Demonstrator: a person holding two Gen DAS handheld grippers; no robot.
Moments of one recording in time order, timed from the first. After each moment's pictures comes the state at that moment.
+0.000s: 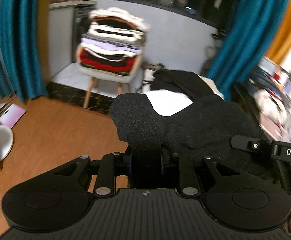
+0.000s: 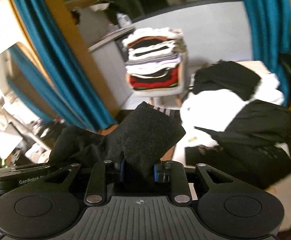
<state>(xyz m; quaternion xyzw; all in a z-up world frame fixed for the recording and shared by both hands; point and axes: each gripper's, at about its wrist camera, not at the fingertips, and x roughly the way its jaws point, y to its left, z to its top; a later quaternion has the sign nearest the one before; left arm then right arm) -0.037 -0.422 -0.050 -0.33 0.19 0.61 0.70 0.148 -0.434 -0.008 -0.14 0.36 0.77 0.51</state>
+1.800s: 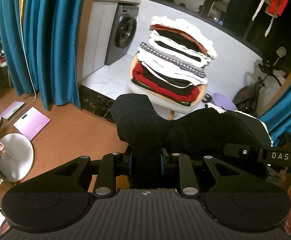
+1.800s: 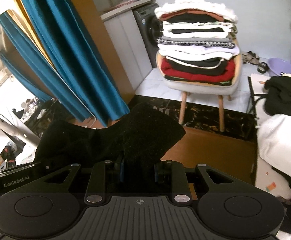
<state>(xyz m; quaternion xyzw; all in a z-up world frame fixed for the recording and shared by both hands) -0.366 -0.181 -0.070 -0.37 0.16 0.64 0.66 -0.179 -0.125 -0.041 -0.23 0.38 0.75 0.49</state>
